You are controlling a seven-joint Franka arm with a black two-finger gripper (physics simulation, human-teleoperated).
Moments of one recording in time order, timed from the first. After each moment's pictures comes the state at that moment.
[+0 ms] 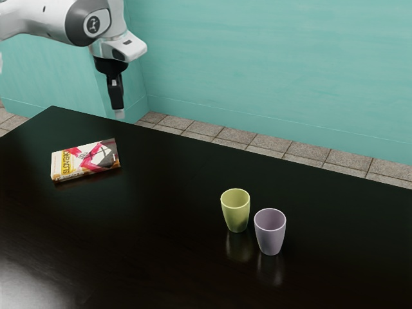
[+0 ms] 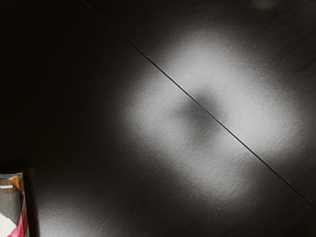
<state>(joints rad) -0.11 0.13 0.14 -1.52 0.12 1.66 0.86</state>
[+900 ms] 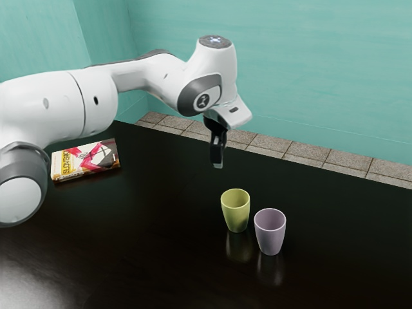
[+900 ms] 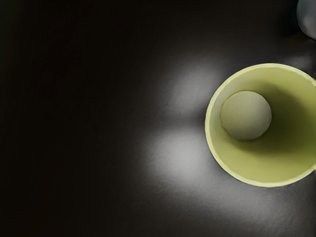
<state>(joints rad) -0.37 0.49 0.10 -1.40 0.12 1.97 0.91</state>
